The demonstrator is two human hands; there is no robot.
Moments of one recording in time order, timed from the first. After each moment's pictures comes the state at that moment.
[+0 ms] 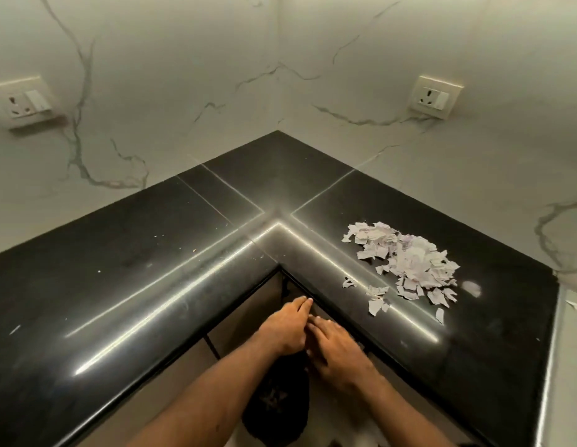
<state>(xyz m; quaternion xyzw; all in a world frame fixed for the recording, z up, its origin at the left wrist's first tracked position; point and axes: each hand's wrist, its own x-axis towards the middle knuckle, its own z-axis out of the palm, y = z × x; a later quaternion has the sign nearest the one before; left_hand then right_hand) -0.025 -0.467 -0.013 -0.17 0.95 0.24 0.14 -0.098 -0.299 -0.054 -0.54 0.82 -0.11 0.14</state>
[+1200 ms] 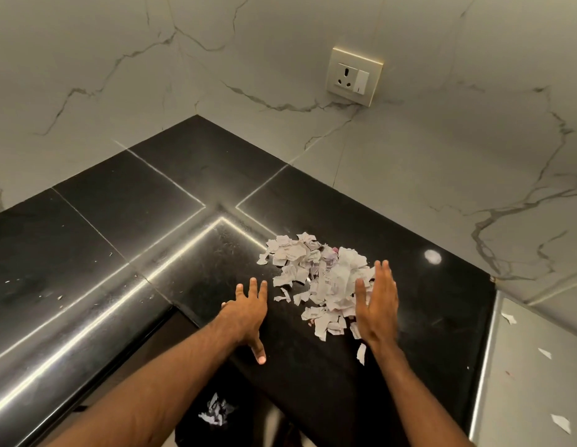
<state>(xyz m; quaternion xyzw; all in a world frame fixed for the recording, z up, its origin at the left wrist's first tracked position) -0.240 -0.443 -0.002 -0.17 0.91 0.11 0.35 -0.385 -0.190 -0.052 -0.15 0.92 -0.36 0.01</state>
